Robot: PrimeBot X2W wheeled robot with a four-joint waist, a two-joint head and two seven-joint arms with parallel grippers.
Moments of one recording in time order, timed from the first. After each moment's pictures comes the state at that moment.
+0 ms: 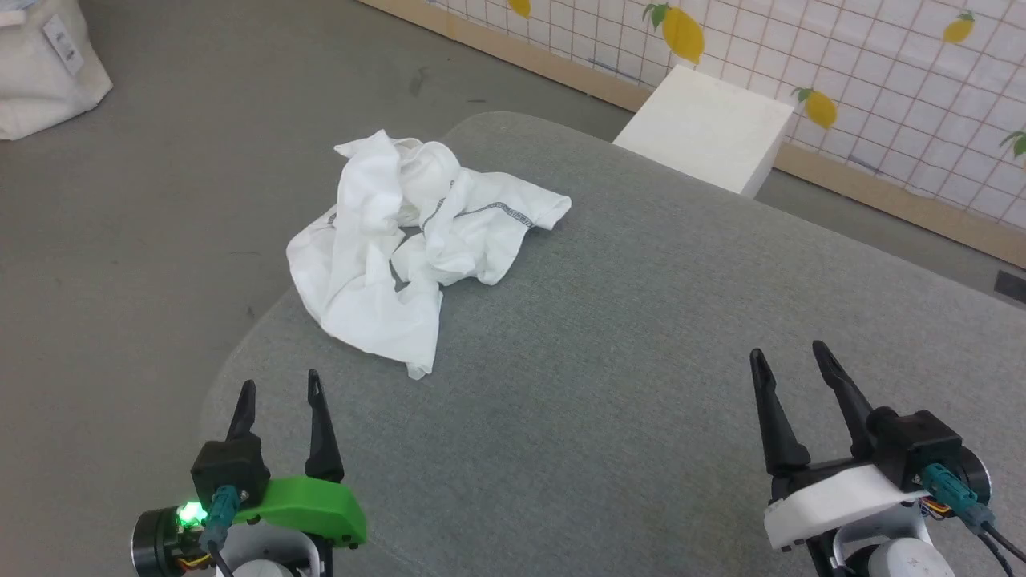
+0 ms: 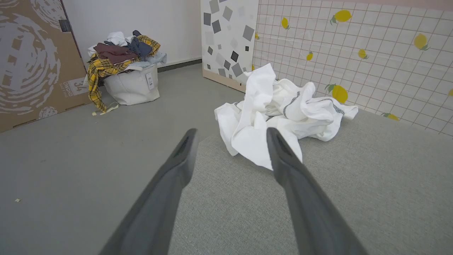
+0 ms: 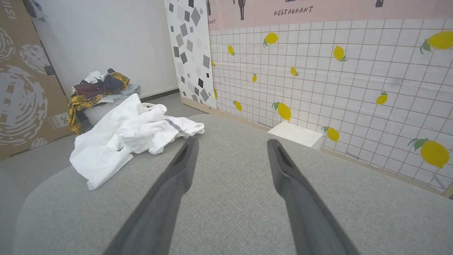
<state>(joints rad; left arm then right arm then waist) -0.02 0.07 -0.06 0.14 -0.15 0.16 -0.22 -0.02 -0.05 0.02 0.11 0.11 0.13 -0.20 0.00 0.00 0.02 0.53</state>
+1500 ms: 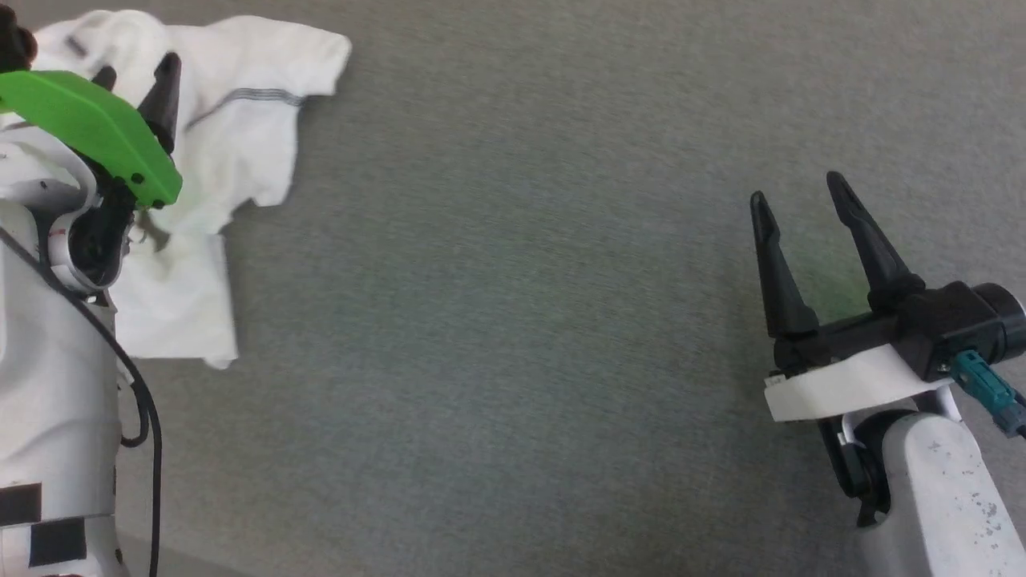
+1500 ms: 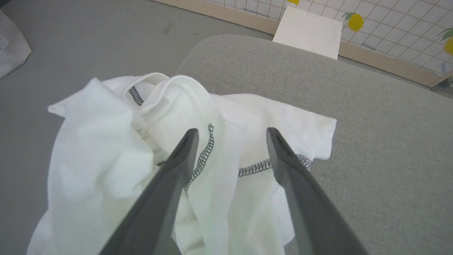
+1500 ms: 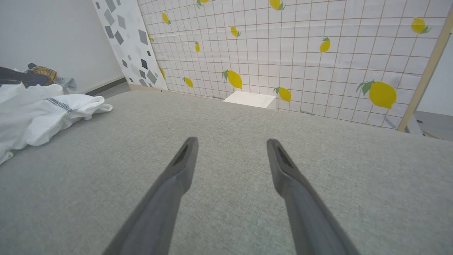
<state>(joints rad) -0.78 0.36 0.01 0.38 -0.48 -0.05 0.43 -0.25 -0.08 0.08 -0.03 0.05 0.13 -0.16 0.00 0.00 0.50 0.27</state>
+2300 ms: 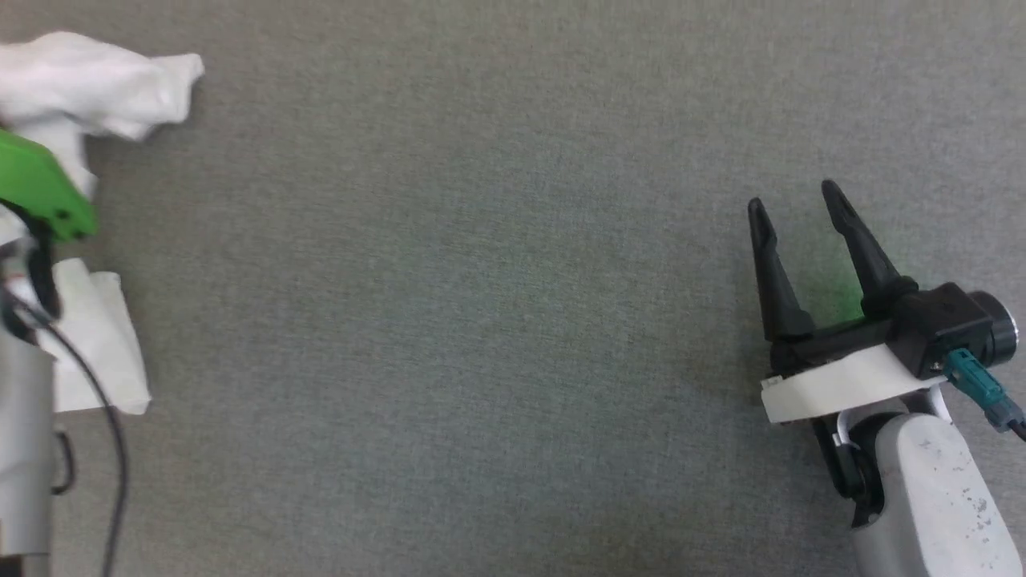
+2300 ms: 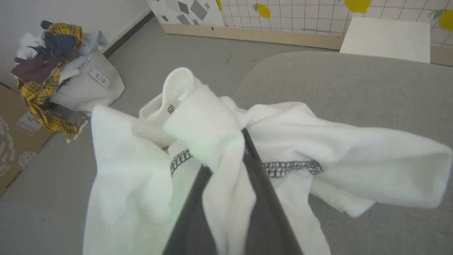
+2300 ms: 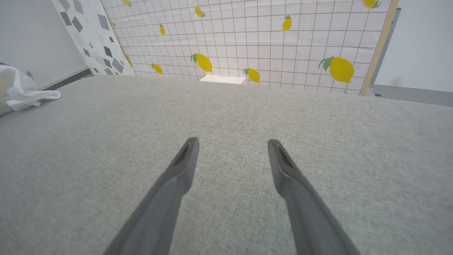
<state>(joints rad) -0.70 0.46 0.02 0.41 -0.31 0.21 0.25 -0.26 -0.08 0.07 0.03 0.07 0.13 -0.18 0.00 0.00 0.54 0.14</state>
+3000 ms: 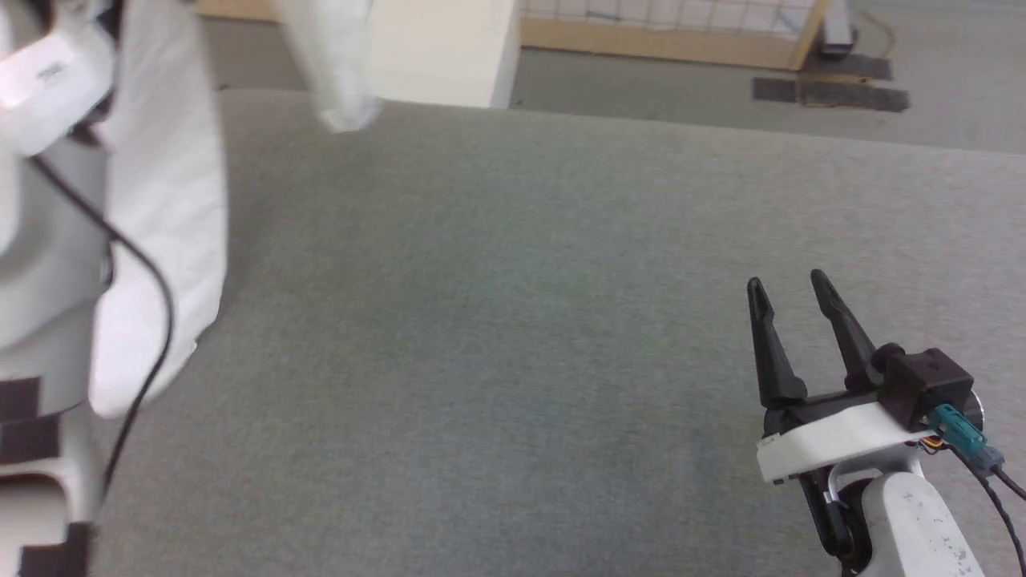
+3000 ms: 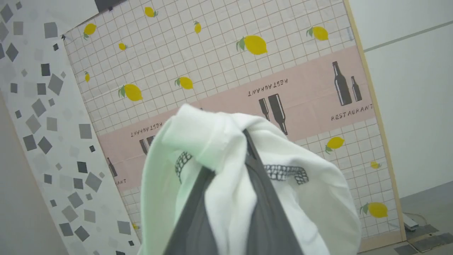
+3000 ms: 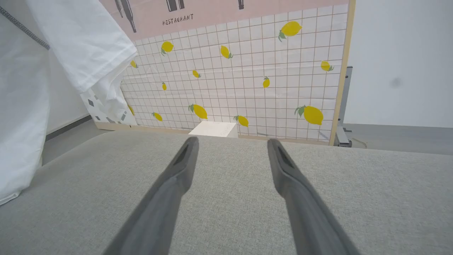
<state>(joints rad) -1.10 0.41 -0.25 0.18 -0.22 -0.01 0.12 -0.16 -0.05 0.04 0.16 0.16 0.13 -0.24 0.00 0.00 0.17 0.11</state>
